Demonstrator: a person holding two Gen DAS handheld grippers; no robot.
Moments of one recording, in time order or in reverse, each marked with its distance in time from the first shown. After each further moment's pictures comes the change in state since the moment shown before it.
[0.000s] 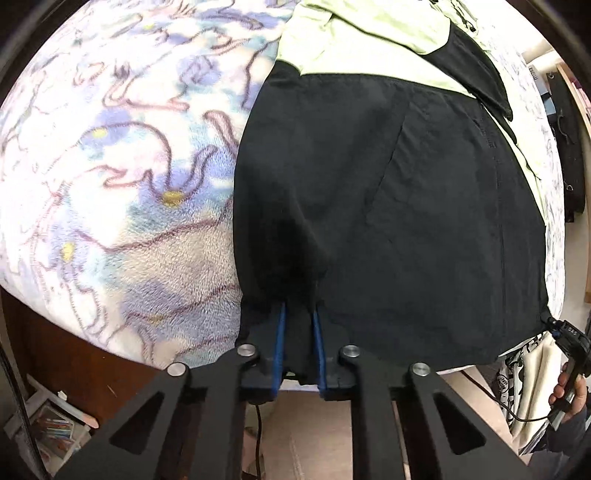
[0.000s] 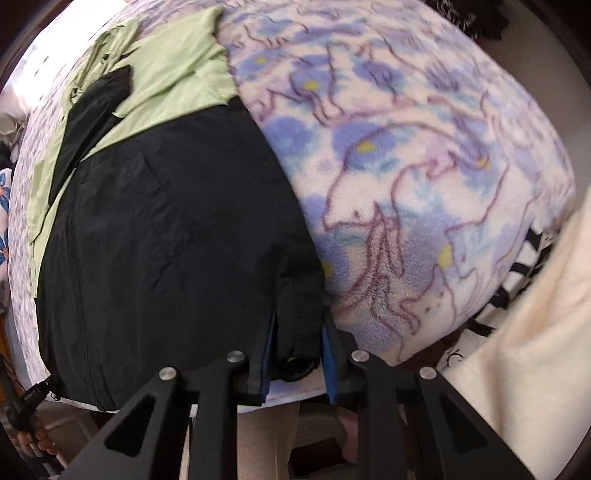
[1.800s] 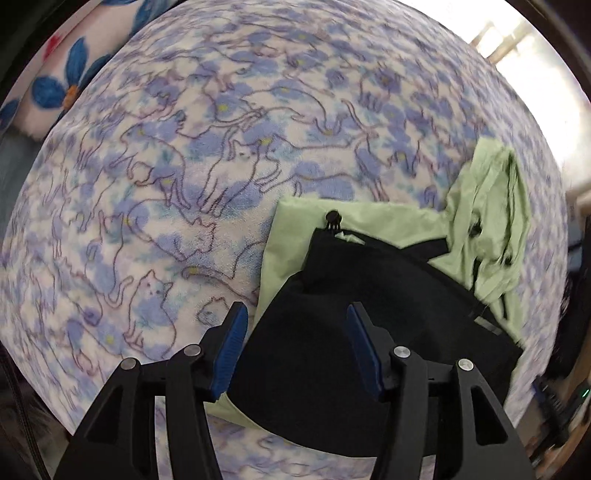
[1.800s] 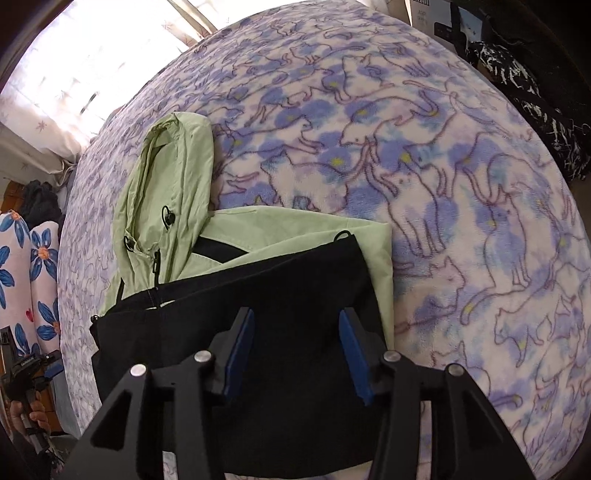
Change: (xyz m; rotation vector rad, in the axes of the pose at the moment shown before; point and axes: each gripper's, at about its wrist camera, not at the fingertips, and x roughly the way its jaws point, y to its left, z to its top) left arm -0.092 -0.064 0.390 -0.214 -0.201 0.079; right arm -0.019 0.162 0.358 -0.138 -0.162 0.220
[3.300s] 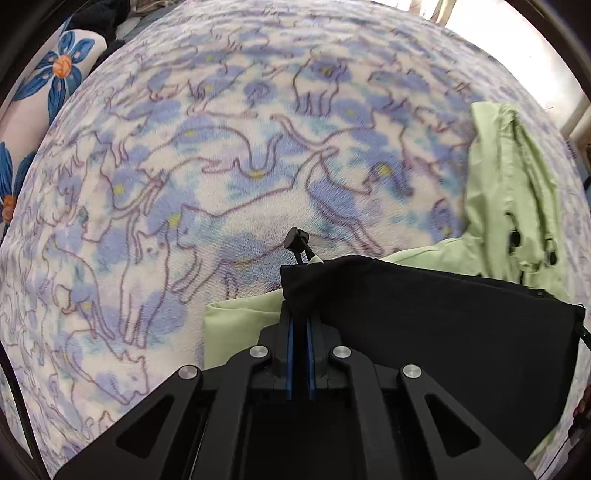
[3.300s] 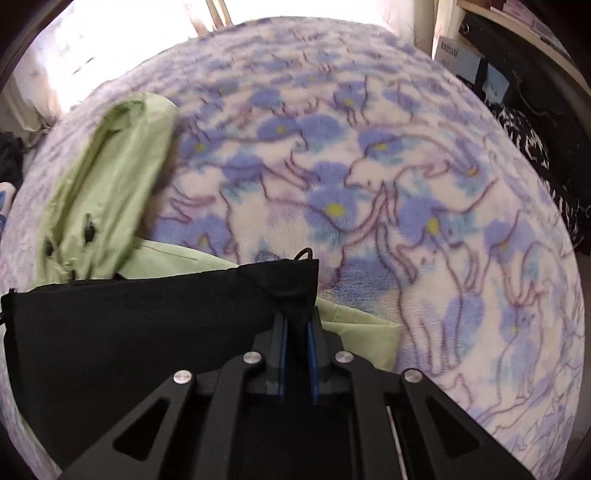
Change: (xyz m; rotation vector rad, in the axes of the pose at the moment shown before) left arm 0.104 -0.057 0.063 0.243 -0.135 0.055; right arm 0.099 0.010 0.049 -0.173 -0.117 -0.218
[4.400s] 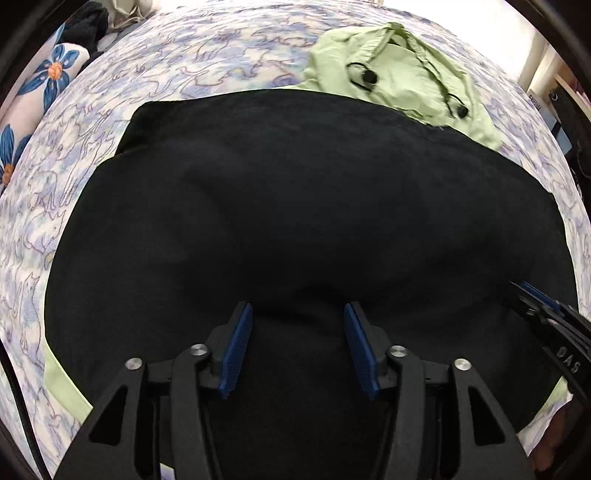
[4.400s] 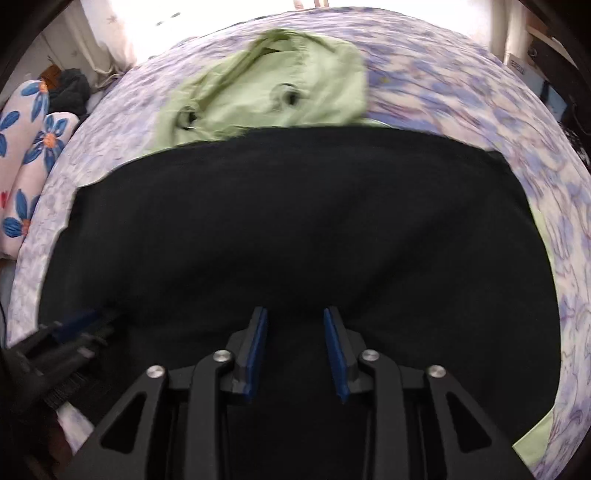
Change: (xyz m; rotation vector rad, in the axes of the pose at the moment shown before) left arm -0.017 -0.125 -0.158 0.075 -0.056 -0.034; right arm -0.032 0.134 -0.137 -0.149 0.004 0.165
